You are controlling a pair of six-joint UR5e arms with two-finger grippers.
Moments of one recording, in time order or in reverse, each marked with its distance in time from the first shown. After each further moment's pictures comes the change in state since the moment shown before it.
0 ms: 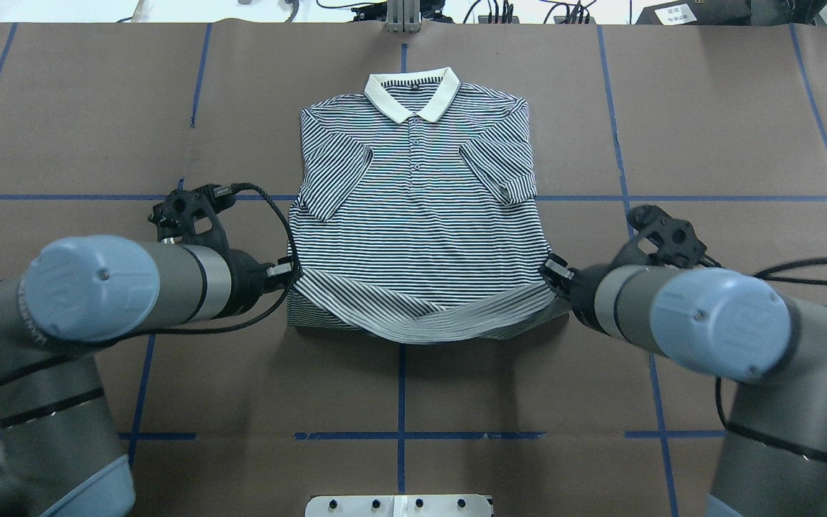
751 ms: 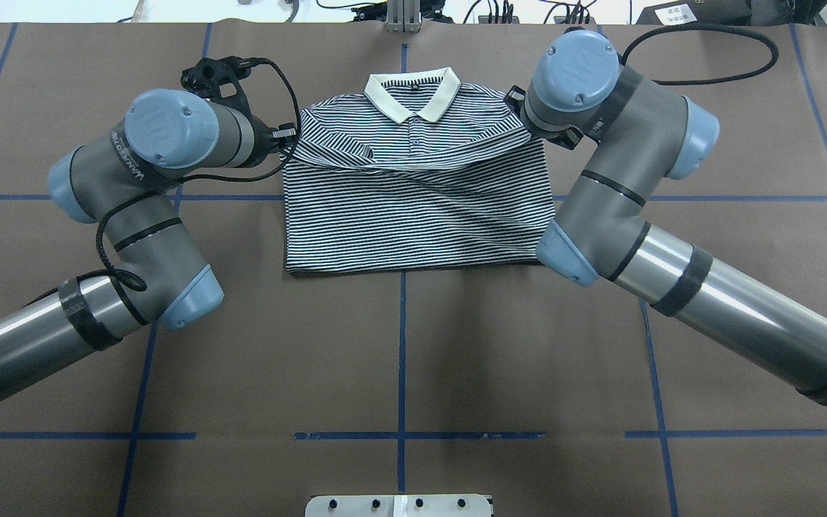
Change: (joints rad) left arm -0.225 -0.215 0.555 -0.284 0.005 0.200; right arm 0.307 0.428 -0.739 0.152 0.113 -0.218
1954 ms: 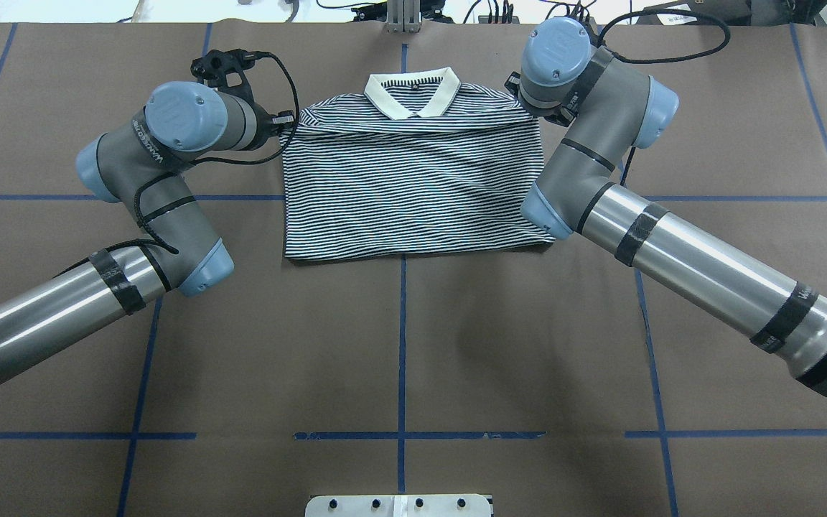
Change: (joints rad) left arm -0.035 -0.077 0.251 -0.178 0.008 0.067; right arm 0.038 0.120 -0.350 0.186 0.005 -0.055
